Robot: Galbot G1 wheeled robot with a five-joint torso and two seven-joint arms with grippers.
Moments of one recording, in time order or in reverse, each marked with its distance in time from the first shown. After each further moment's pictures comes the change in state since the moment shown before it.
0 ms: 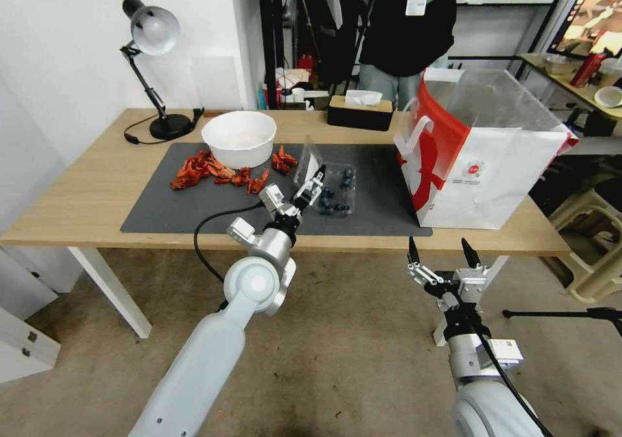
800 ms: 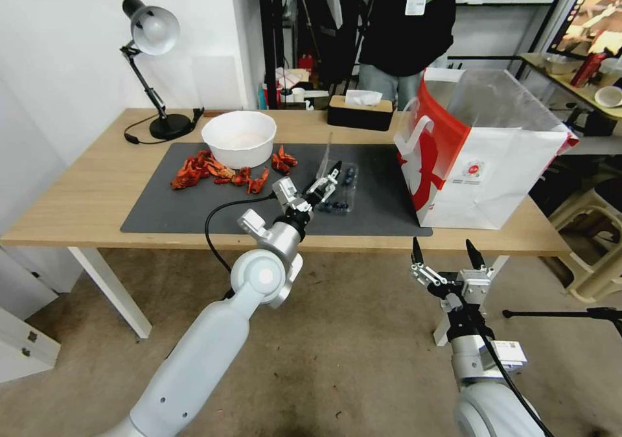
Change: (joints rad) left arm -0.097 0.041 0.086 0.040 -0.071 0.008 0.020; right arm -0.011 0.010 0.012 0.002 -0.004 0.003 0.000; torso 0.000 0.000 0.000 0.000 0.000
